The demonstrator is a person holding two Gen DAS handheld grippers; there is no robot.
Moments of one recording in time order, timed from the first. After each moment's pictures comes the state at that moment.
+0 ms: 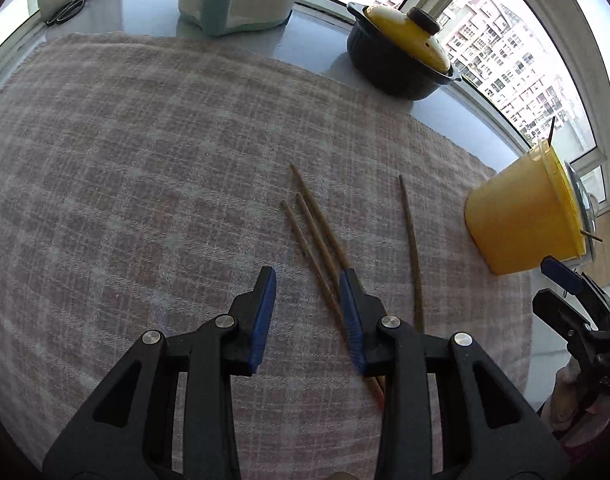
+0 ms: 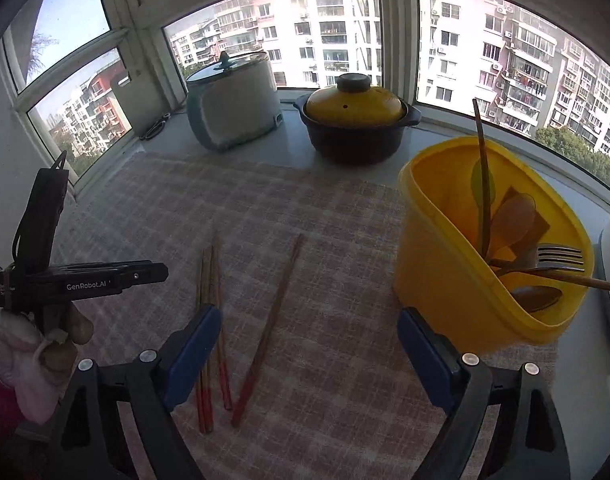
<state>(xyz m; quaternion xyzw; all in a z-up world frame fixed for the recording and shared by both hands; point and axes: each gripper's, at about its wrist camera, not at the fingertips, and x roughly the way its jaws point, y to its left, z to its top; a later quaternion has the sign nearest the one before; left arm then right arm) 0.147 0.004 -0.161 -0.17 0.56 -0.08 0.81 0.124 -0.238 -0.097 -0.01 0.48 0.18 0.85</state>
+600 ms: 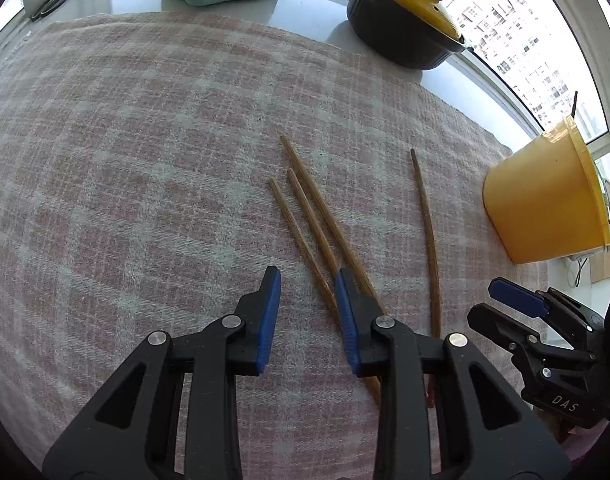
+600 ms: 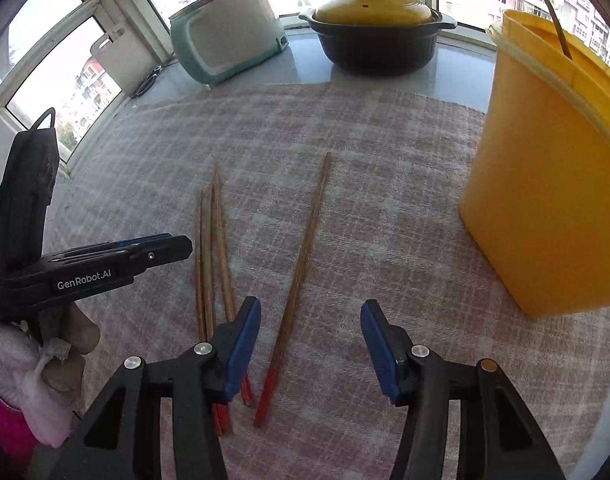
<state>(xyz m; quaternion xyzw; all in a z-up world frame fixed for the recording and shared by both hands) 0.163 -0.014 -0.183 -0.15 0.59 -0.08 0.79 0.137 -0.213 -0.155 0.02 0.57 0.19 0.80</state>
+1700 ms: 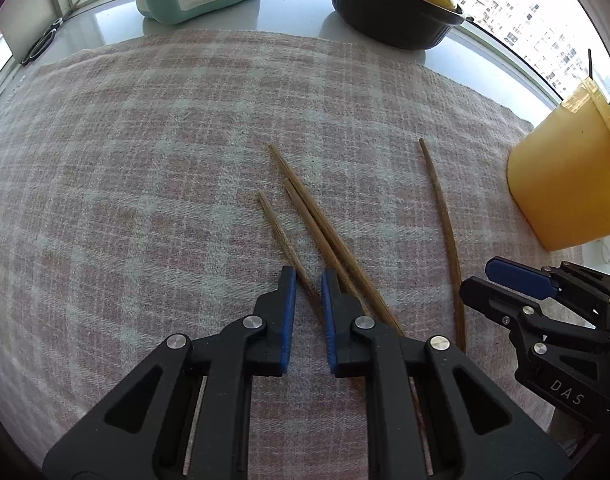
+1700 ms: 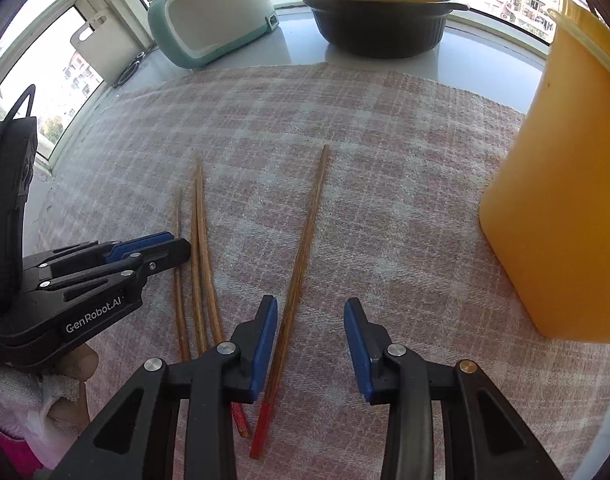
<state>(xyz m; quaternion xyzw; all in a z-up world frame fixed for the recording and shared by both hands) 0.184 -0.041 -0.188 -0.06 0.59 -0.06 0.80 0.165 -0.195 -0.176 0.00 0.59 0.17 0.79</state>
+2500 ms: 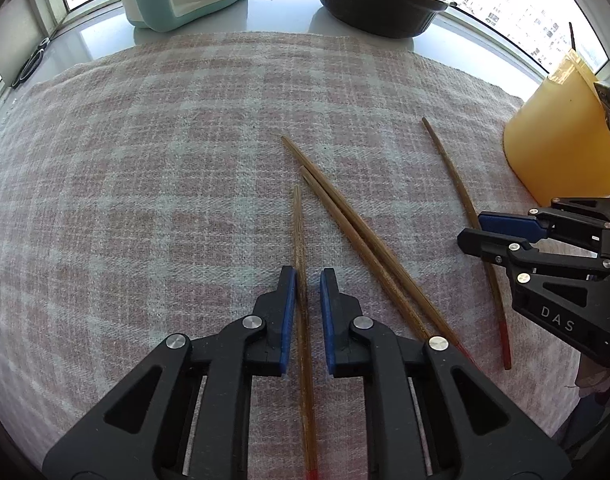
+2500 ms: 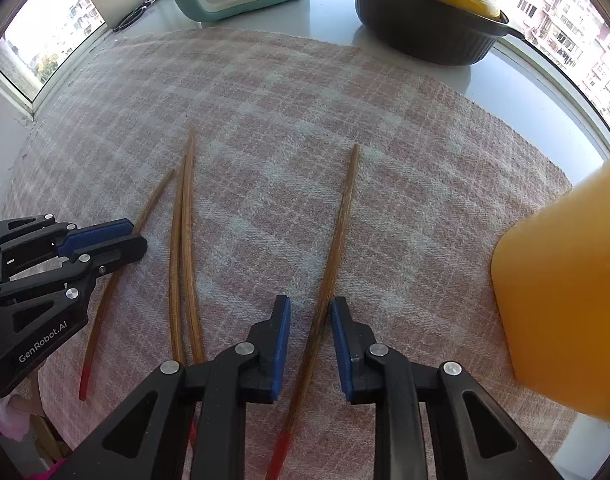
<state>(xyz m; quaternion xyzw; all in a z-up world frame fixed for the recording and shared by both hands) 0.175 -0.027 -0.183 -0.03 0.59 -0.09 0.80 0.188 -0.161 -0.184 -0.11 0.62 0.17 0.76</state>
